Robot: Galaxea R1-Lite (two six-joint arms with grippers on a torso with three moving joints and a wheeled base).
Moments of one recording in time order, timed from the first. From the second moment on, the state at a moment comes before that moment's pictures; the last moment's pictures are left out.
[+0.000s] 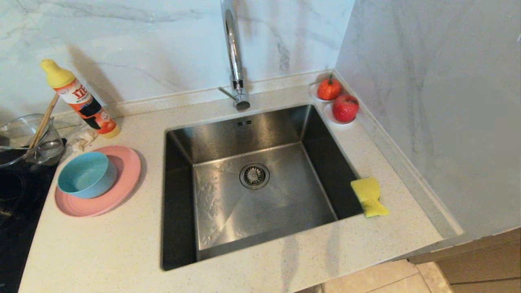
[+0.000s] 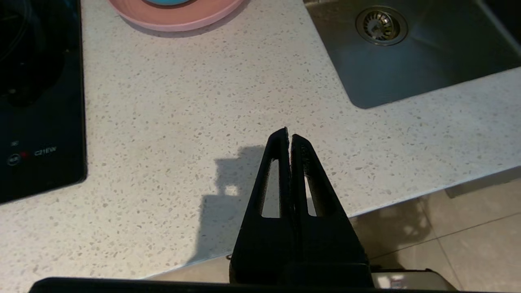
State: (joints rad) left arm 0.00 0.00 -0.04 0.08 -0.03 0.08; right arm 0.00 0.00 0.00 -0.01 -0.01 0.00
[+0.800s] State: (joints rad) left arm 0.00 0.00 -0.04 0.08 -0.03 0.07; right arm 0.00 0.00 0.00 -0.01 -0.01 0.01
